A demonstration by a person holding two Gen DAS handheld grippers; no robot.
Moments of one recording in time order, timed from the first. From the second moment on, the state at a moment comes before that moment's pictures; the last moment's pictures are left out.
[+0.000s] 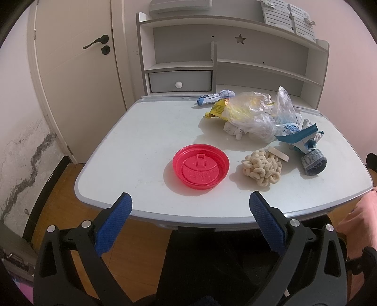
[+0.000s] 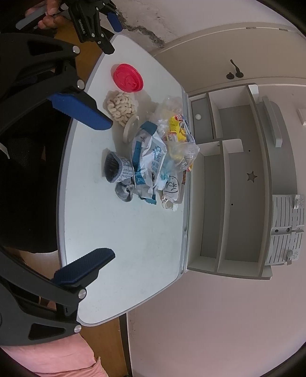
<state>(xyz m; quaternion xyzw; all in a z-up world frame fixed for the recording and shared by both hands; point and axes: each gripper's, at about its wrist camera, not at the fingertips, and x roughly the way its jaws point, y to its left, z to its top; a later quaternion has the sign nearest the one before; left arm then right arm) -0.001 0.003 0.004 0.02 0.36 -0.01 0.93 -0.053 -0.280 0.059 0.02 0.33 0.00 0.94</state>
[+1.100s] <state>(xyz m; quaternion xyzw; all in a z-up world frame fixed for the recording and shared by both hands) -0.001 0.002 0.003 0.02 0.36 -0.01 0.93 -0.053 -0.278 0.059 0.02 0.33 0.00 0.94</state>
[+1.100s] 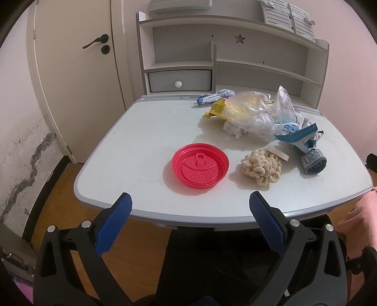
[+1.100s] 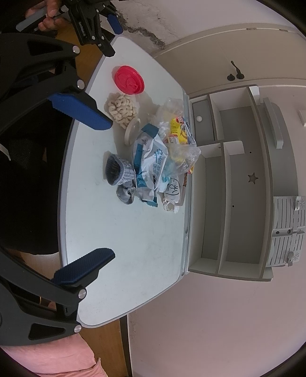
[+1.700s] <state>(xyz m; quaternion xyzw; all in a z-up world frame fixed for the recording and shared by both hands) 0.009 0.008 -0.001 0.01 0.37 -0.01 0.93 -0.051 -0.275 0.054 0.02 0.34 0.00 0.94</state>
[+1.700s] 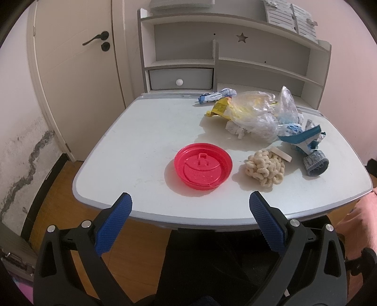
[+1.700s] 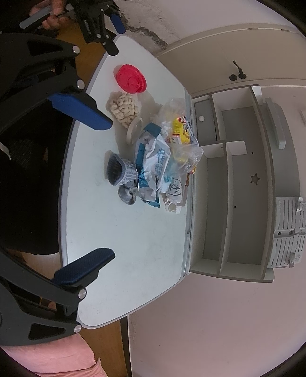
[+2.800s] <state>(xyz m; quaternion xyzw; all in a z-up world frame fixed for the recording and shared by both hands) 0.109 0.023 -0.016 -0.02 0.41 -0.08 0.91 0.052 -0.255 -0.007 0.02 0.42 -0.01 0.91</state>
